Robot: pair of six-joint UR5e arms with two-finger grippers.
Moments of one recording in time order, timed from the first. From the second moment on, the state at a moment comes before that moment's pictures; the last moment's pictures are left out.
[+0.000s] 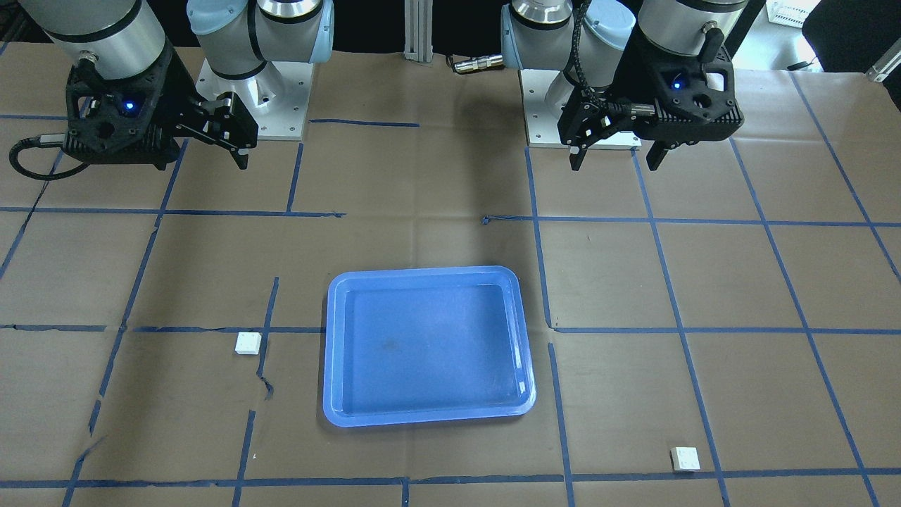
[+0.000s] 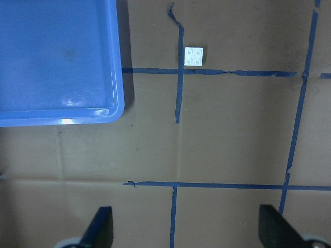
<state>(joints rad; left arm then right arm) -1.59 -1.57 -1.47 -1.65 1.58 -0.05 1.57 -1.52 1.44 -1.39 -1.56 -0.04</state>
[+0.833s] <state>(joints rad) -1.59 -1.57 -1.47 -1.65 1.57 -0.05 1.57 -1.51 1.44 -1.39 -1.56 -0.09</state>
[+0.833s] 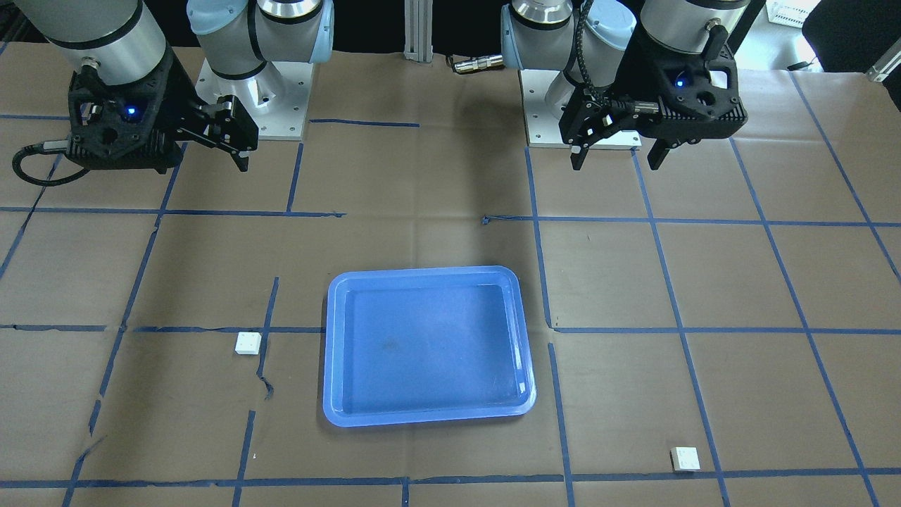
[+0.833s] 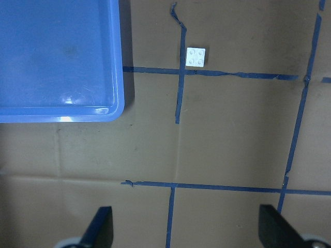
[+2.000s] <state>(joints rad) -1.59 -1.57 -1.47 -1.65 1.58 -0.05 1.55 -1.45 1.44 -1.56 -1.57 -1.10</state>
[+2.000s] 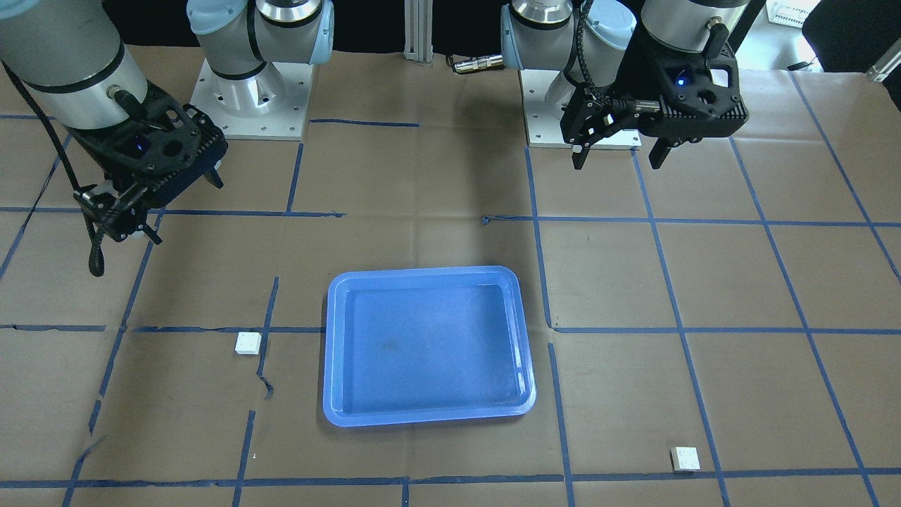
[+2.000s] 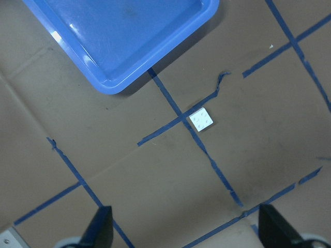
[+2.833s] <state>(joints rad) -1.47 -1.61 -1.58 -1.52 1.58 0.09 1.36 -1.33 1.46 -1.63 -1.39 -1.85</state>
